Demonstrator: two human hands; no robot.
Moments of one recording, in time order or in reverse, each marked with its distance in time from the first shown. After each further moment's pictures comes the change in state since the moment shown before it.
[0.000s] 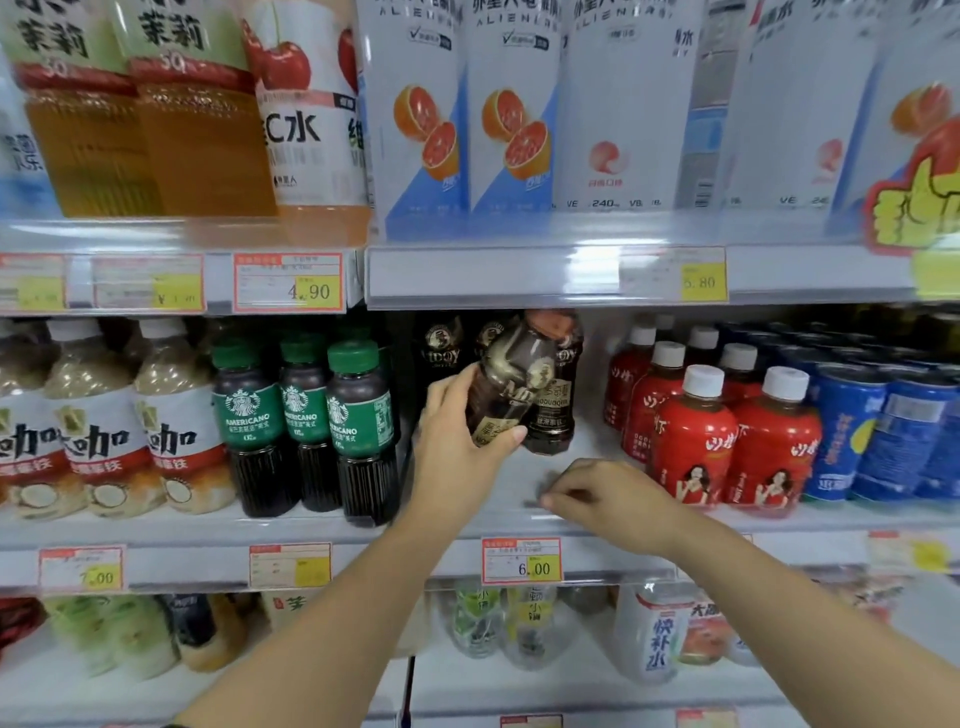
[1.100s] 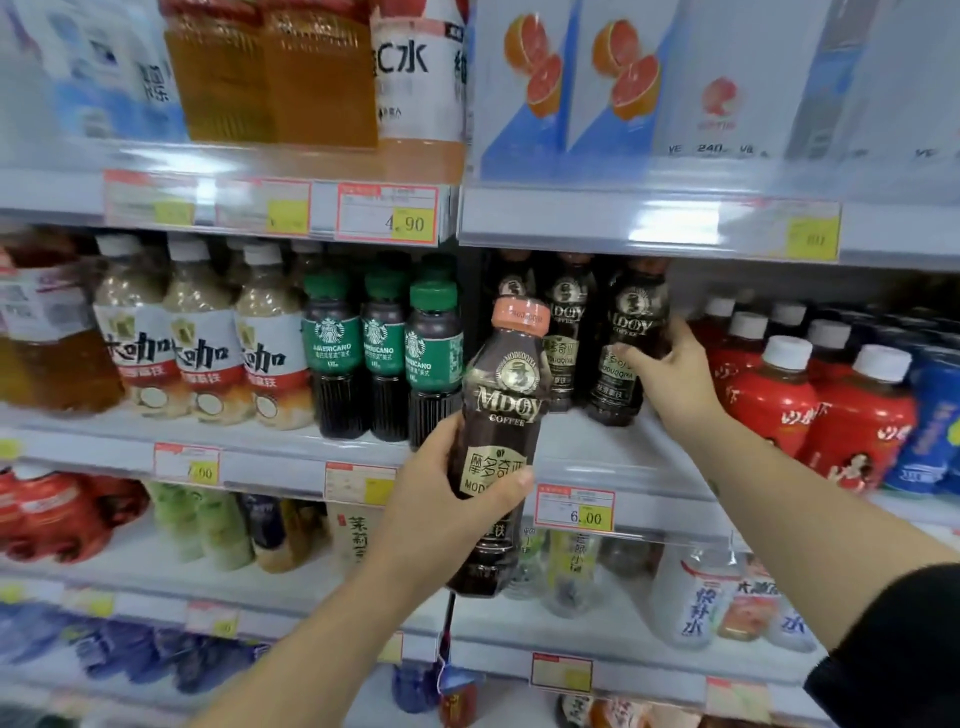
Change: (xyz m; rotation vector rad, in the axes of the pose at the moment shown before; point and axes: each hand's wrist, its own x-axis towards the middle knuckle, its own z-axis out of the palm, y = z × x) left_hand -0.100 0.011 -0.071 -0.294 -0.116 -0.292; right_hand 0.056 -0.009 -0.018 0.827 0.629 0.124
